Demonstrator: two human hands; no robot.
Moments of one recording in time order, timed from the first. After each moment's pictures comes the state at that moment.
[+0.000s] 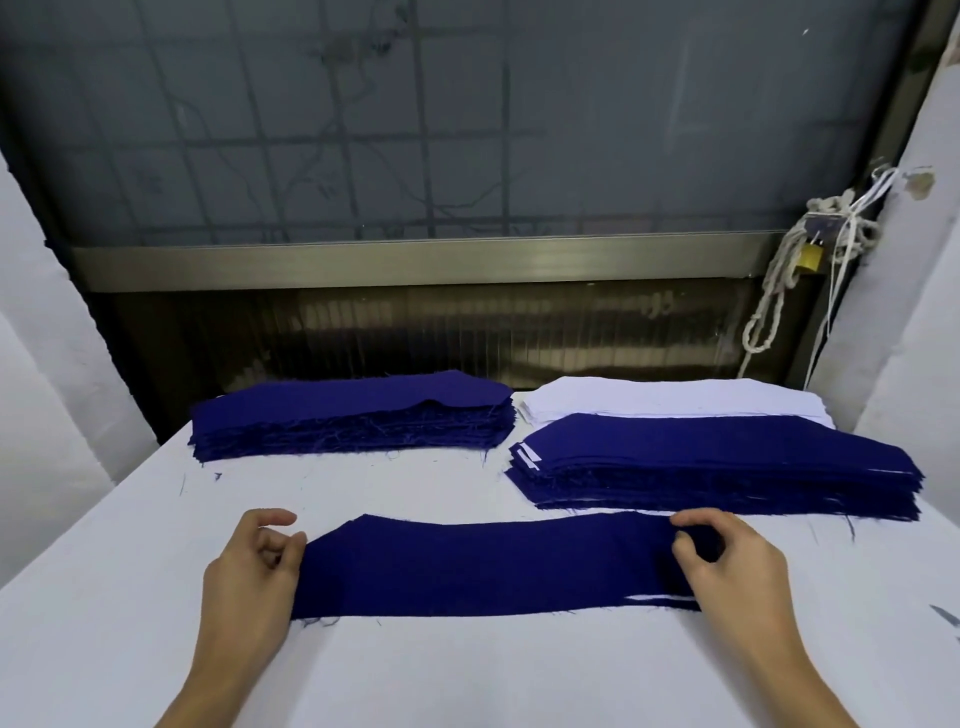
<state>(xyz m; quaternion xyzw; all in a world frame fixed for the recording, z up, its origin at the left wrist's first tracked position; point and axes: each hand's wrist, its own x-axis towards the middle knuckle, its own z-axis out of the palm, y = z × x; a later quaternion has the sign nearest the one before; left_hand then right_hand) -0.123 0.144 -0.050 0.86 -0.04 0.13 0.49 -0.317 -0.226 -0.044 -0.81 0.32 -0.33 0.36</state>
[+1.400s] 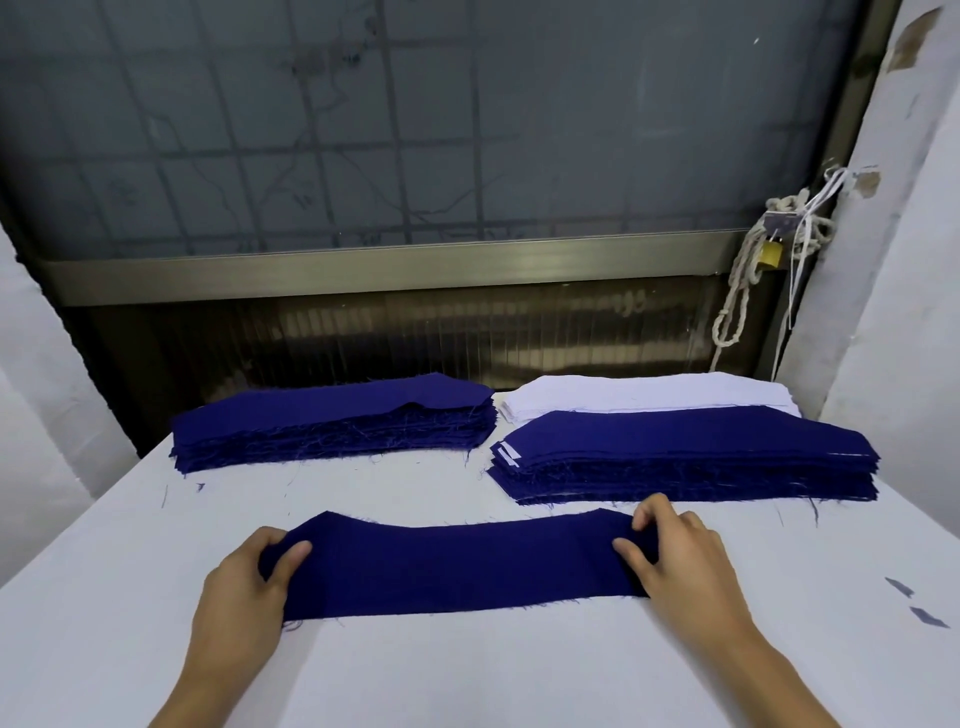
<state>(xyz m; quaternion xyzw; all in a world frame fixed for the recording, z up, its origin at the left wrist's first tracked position) -0.123 0.145 -0.055 0.89 -0.09 0.09 0.44 -0.316 -0.220 -0.051 -0.91 0.27 -0.23 0.23</state>
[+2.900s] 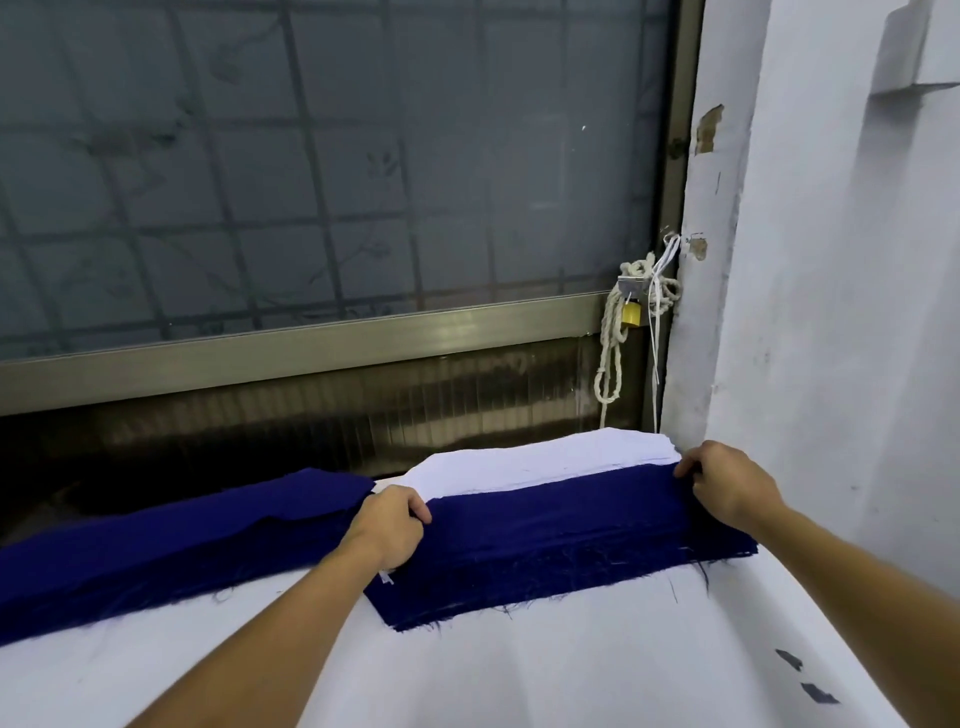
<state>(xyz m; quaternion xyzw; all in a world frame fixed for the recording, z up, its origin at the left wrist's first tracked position) -0.074 -0.157 0.026 0.91 -0.31 -0.09 0.25 -0.313 -0.488 0.013 -0.89 0.42 -0.15 0.13</state>
